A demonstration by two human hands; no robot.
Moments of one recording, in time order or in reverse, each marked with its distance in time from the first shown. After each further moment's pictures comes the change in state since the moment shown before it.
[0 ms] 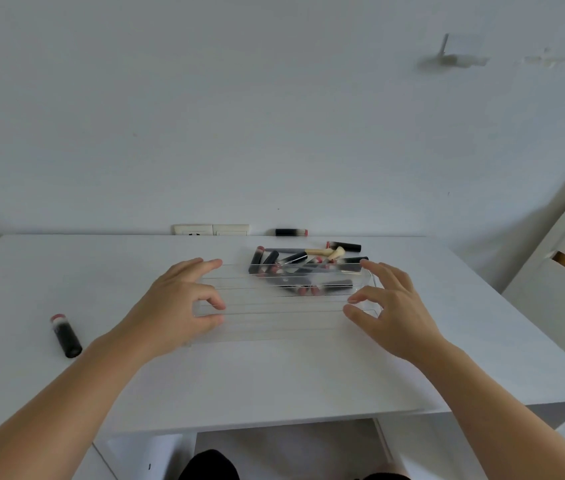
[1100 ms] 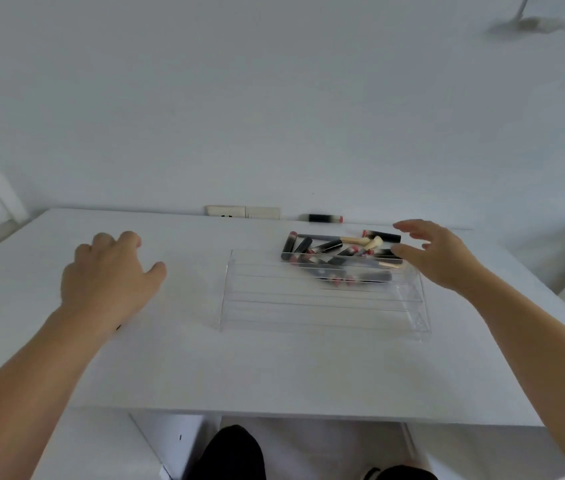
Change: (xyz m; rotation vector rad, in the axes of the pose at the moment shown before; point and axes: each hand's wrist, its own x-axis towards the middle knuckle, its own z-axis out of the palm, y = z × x) left_hand -0.029 -0.046 -0.057 0.386 0.215 -0.726; right_hand 0.087 0.017 -0.022 0.252 -0.057 0.161
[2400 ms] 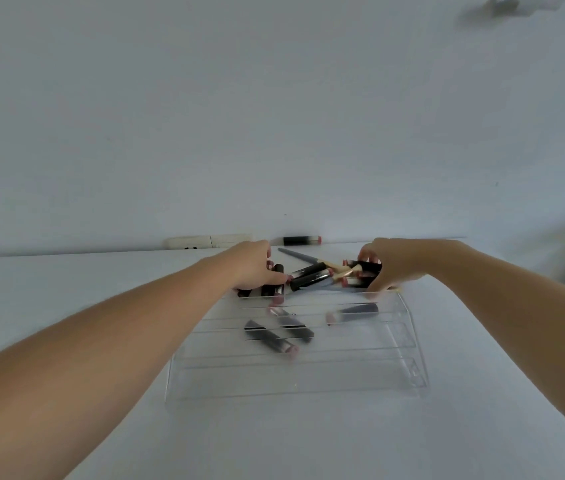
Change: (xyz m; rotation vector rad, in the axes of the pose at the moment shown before) left_hand 0.088 0.224 0.069 -0.043 -0.549 0.500; right_hand 0.104 0.020 0.009 -0.563 -0.603 -0.055
